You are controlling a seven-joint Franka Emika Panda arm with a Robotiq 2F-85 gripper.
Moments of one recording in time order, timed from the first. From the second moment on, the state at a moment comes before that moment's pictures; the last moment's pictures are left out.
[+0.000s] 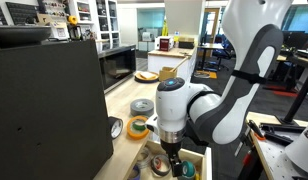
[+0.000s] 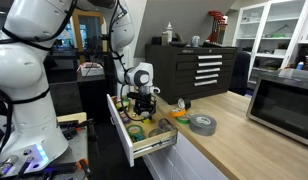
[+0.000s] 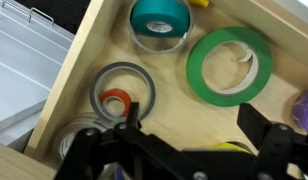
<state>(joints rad) 0.26 0.52 0.03 -2.30 -0.24 2.76 -0.01</state>
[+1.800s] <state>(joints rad) 0.26 0.80 -0.04 -2.22 -0.11 3.18 0.02</state>
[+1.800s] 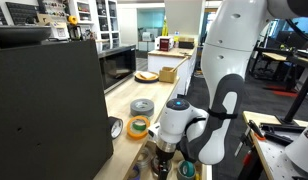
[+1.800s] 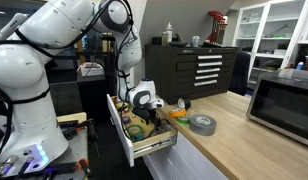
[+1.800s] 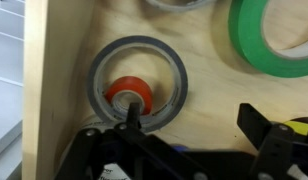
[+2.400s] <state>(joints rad) 0.24 0.84 -0.01 -2.22 -0.06 3.18 0.02</state>
